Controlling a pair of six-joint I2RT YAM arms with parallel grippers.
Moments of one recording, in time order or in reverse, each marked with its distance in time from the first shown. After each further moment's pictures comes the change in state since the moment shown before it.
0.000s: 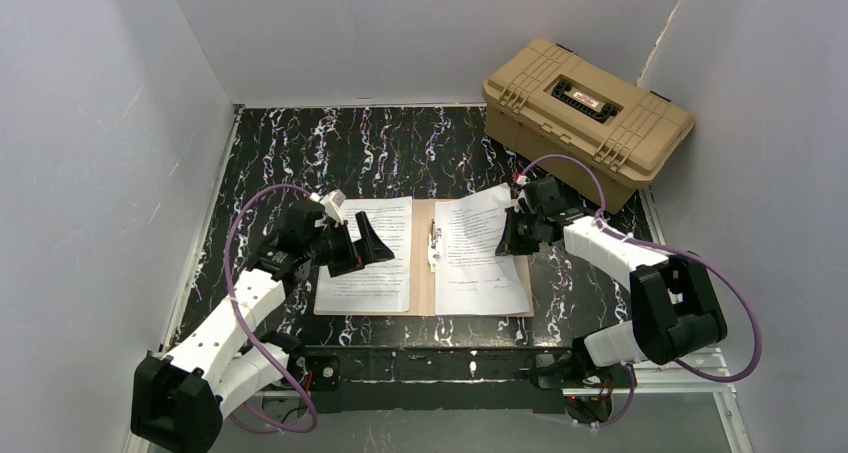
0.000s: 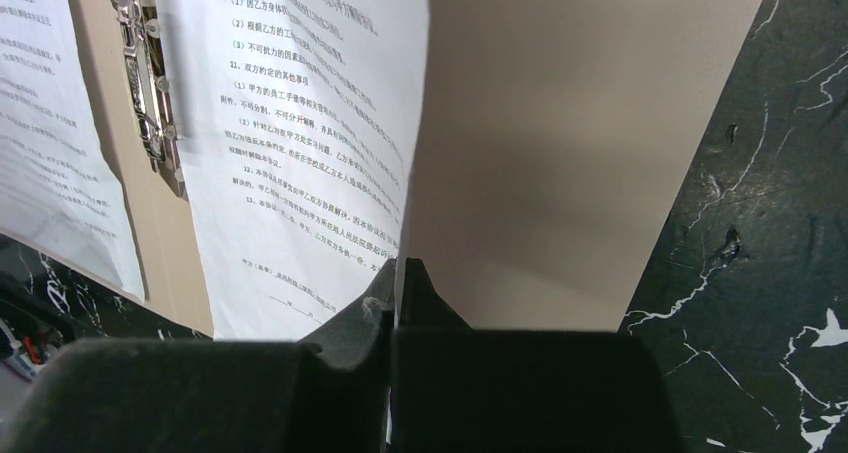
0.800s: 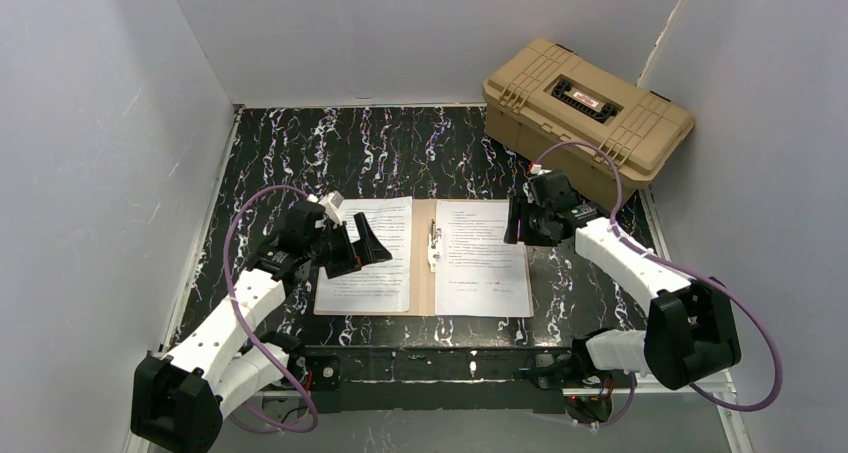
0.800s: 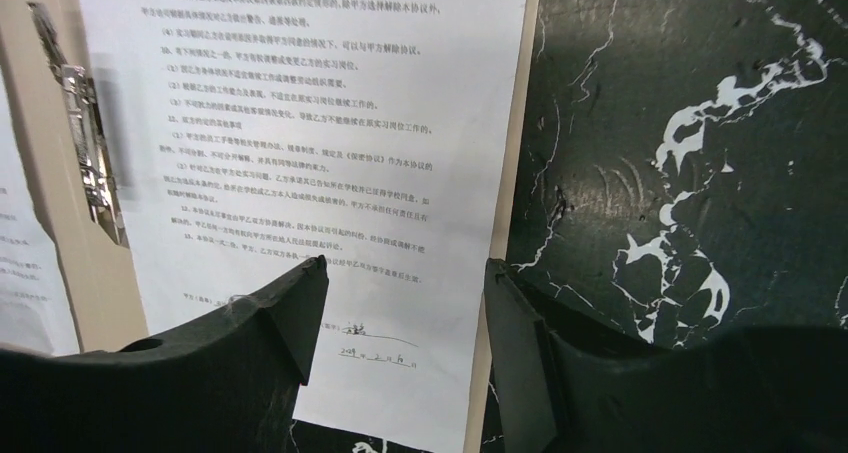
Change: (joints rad) left arm 0.000 0.001 0.000 -0.024 -0.037 0.000; right arm 0.001 -0.108 0.052 -0.132 0.240 -0.021
